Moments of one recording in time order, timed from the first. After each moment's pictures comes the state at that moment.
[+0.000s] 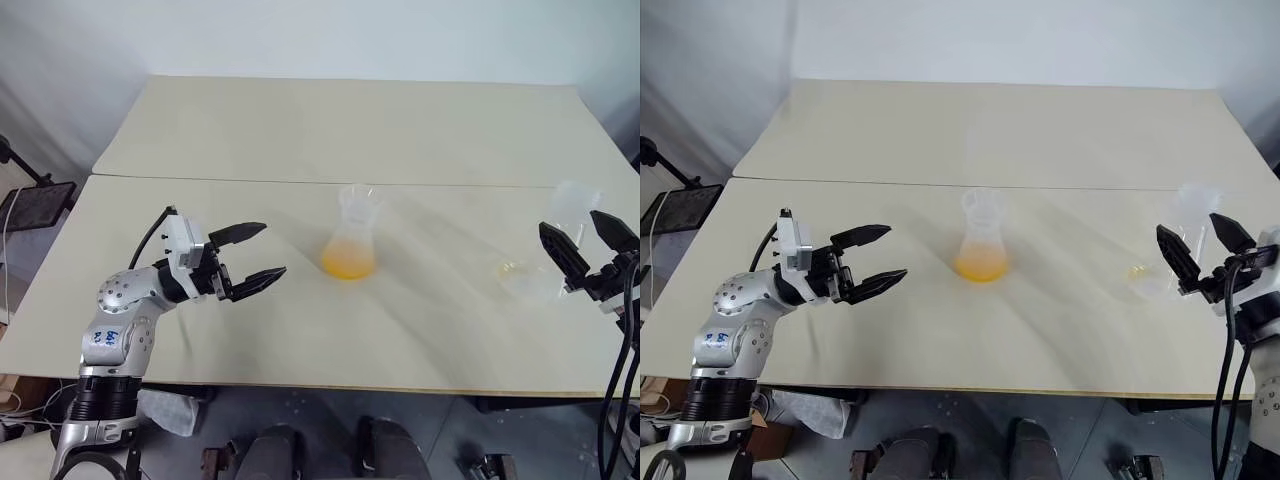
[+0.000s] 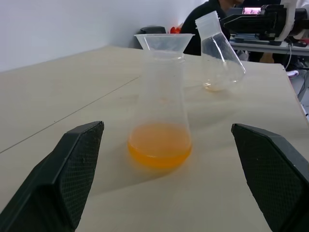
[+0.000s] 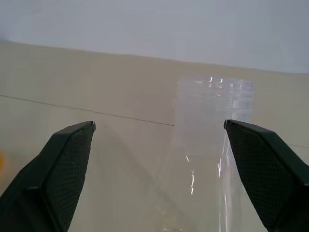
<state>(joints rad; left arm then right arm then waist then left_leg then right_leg) -0.34 0.52 0.14 -0.02 -0.53 0.16 -1.03 -0.06 -0.56 -0.67 -0.28 0.61 0.41 0.58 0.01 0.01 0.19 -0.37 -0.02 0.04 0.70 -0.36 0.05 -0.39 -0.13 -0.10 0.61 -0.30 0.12</state>
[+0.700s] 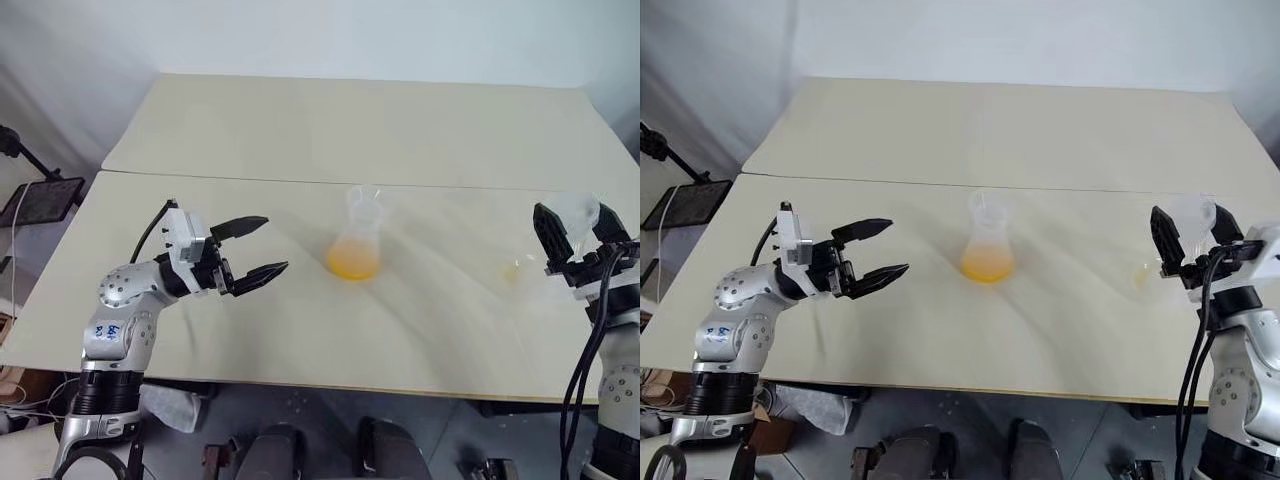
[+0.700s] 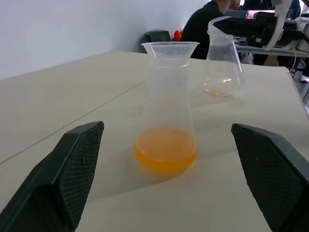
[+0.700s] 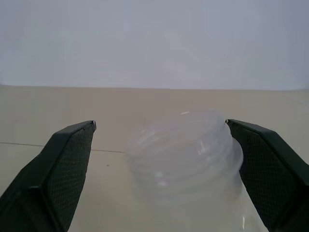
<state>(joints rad) -0.38 0.52 0.14 -0.02 -0.53 0.16 -1.03 -0.11 -0.45 -0.59 -0.27 0.61 0.26 0.46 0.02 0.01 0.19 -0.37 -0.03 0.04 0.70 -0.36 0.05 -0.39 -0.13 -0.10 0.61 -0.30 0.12</state>
